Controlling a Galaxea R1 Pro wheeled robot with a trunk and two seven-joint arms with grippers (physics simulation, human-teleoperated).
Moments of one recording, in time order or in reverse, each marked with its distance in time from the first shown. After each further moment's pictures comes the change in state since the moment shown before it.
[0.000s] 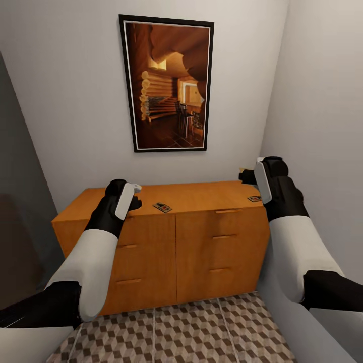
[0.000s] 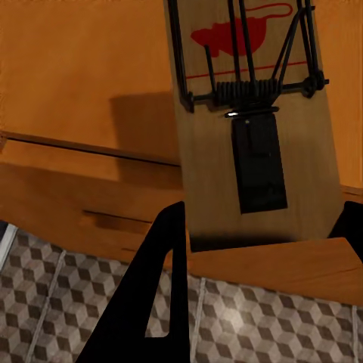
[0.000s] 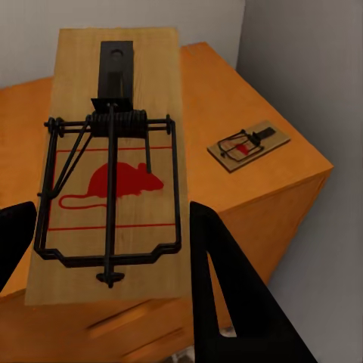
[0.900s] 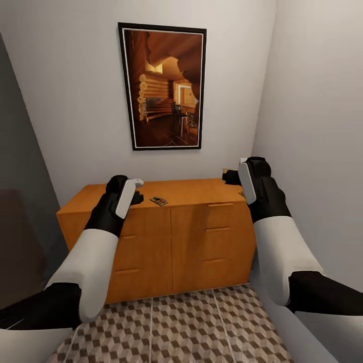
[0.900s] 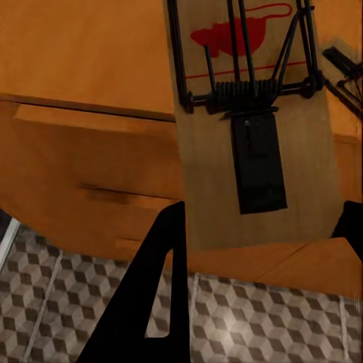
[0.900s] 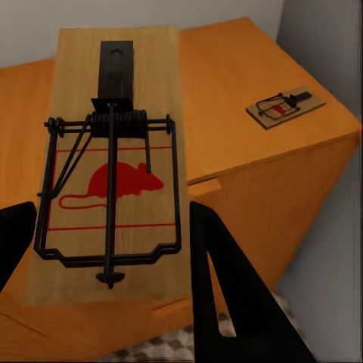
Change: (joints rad) left arm 0.000 0.000 -0.056 -0.060 0.025 0.000 -0.001; right arm 0.001 0.106 -0.001 0.005 0.000 0.000 0.001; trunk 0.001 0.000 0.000
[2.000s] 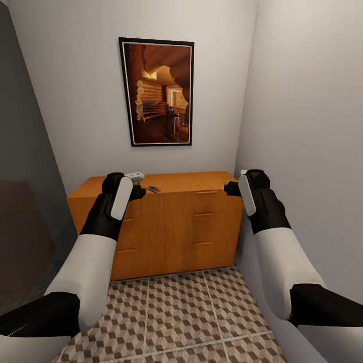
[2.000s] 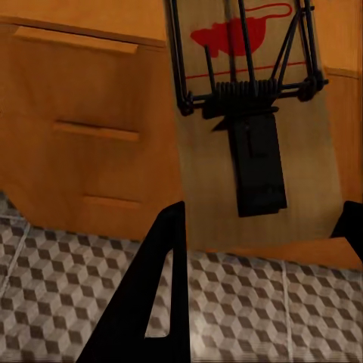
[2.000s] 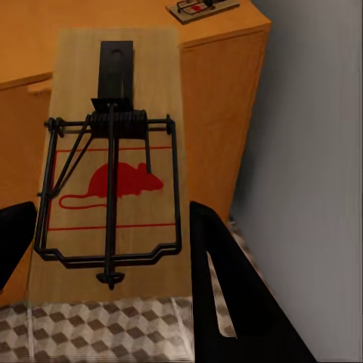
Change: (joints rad) left arm 0.038 0.000 -0.032 -0.147 0.098 0.000 -0.001; right arm 0.079 -0.010 -0.002 -0.015 0.014 0.000 -0.003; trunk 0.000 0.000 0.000
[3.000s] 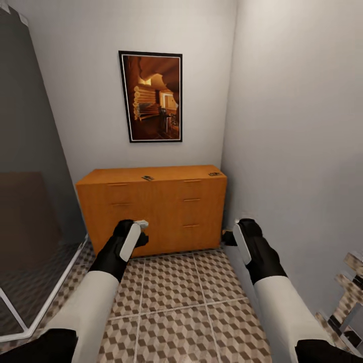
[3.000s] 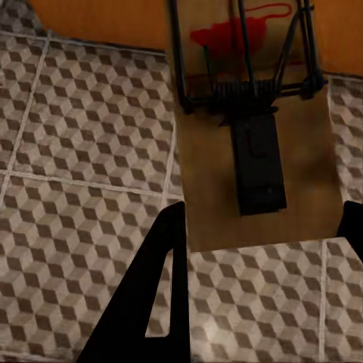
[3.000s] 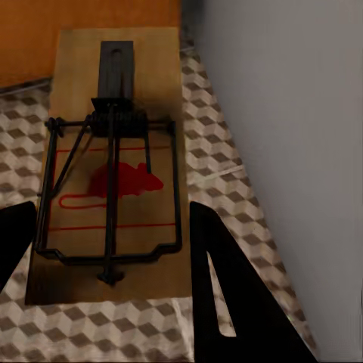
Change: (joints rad) left arm 0.230 0.006 -0.010 0.196 -0.009 -0.112 -0.009; right arm 0.310 0.001 0.016 0.018 -0.005 0.000 0.007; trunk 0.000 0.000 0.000
